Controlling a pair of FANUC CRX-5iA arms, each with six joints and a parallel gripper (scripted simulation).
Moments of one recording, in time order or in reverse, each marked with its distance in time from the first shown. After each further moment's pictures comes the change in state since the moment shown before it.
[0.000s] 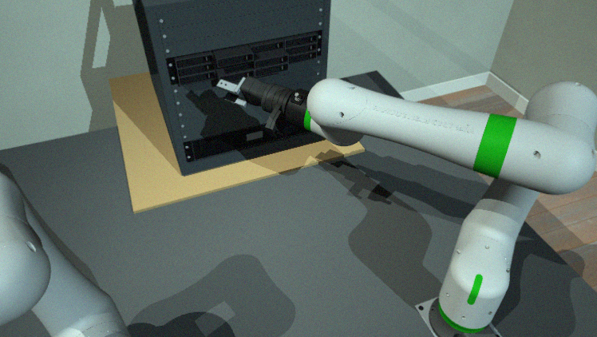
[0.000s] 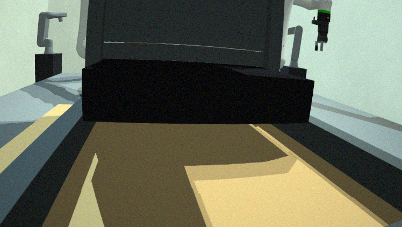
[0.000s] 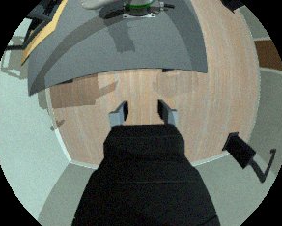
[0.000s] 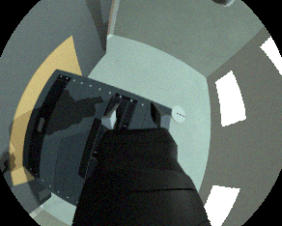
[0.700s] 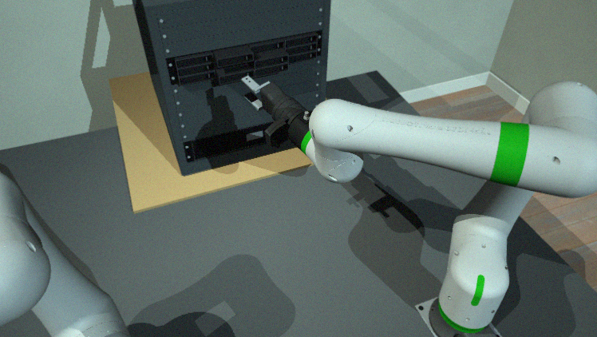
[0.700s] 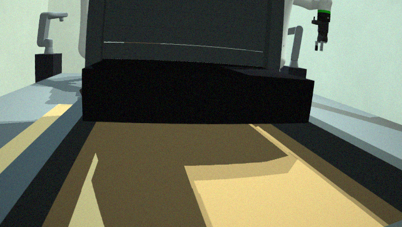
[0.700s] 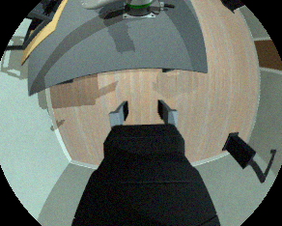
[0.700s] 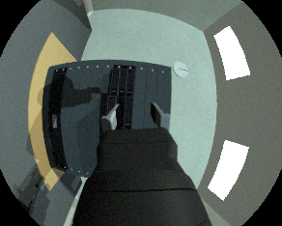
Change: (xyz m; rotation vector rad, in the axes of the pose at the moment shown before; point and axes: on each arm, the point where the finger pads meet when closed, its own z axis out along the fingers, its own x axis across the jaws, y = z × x) left arm 0.000 0.000 0.000 0.000 0.000 0.000; right arm -0.010 0.031 -0.047 -0.383 -0.012 0.256
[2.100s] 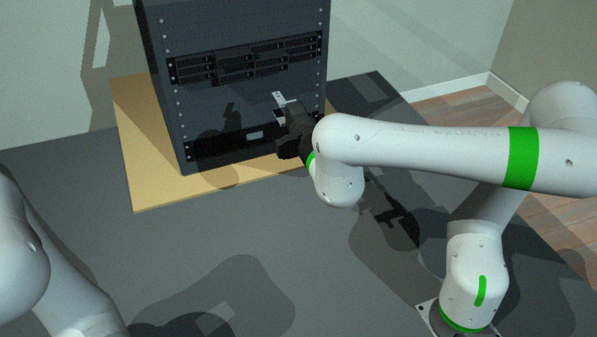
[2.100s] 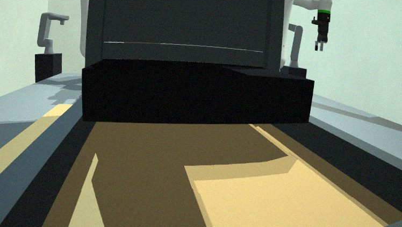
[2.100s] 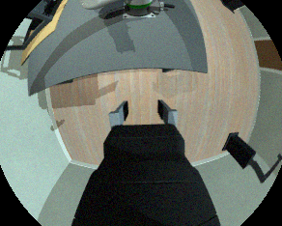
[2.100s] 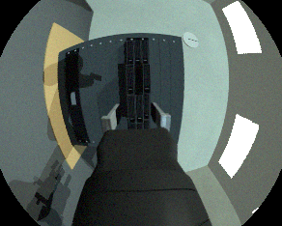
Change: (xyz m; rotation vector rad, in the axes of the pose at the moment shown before) left arm 0.000 0.000 0.000 0.000 0.000 0.000; right arm -0.043 0.046 -0.058 -0.279 -0.117 0.119
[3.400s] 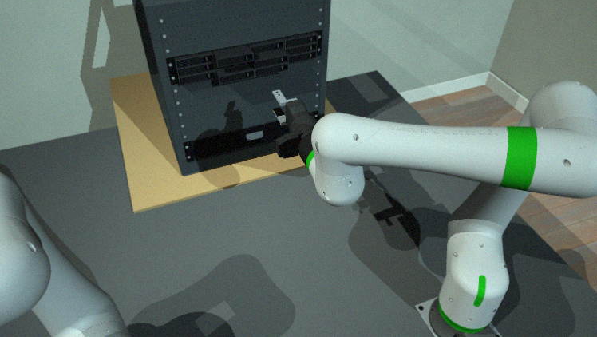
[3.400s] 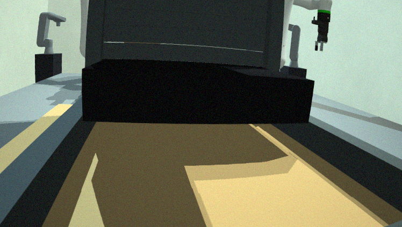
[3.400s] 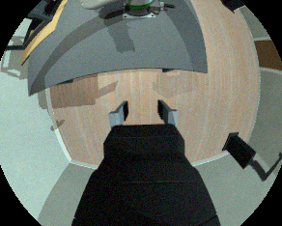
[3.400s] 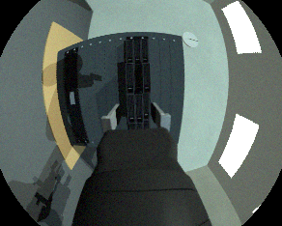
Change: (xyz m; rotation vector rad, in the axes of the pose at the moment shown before) left arm 0.000 0.000 0.000 0.000 0.000 0.000; right arm 0.000 0.003 0.006 -0.001 0.006 0.000
